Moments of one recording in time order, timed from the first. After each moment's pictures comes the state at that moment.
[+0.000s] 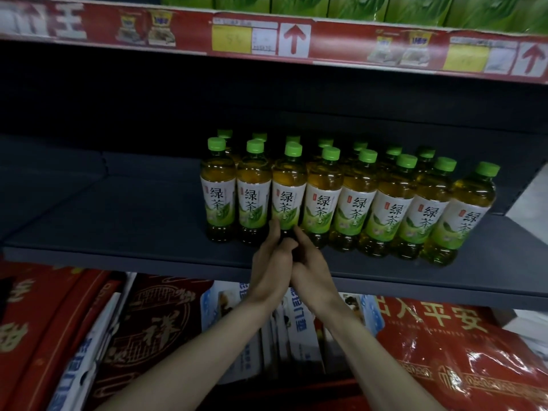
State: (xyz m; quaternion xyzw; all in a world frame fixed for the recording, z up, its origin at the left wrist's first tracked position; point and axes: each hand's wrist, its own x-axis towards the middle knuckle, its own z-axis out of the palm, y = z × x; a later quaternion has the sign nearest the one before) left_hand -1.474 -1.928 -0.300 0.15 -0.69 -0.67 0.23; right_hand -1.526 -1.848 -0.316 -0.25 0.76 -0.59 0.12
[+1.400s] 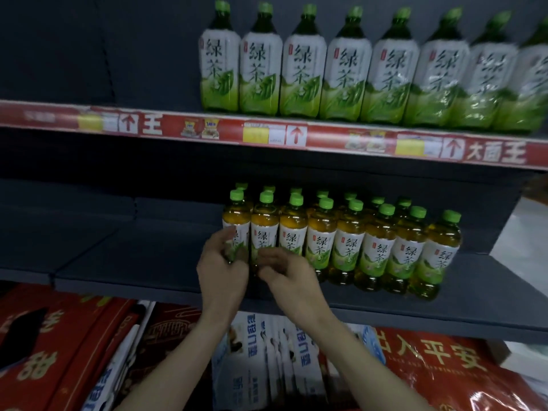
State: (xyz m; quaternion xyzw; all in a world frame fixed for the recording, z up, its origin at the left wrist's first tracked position) left_hand -1.407 -1.986 -0.245 0.23 -0.70 -0.51 0.45; right_hand -1.456 -1.857 -0.223 -0.33 0.76 -0.56 0.09
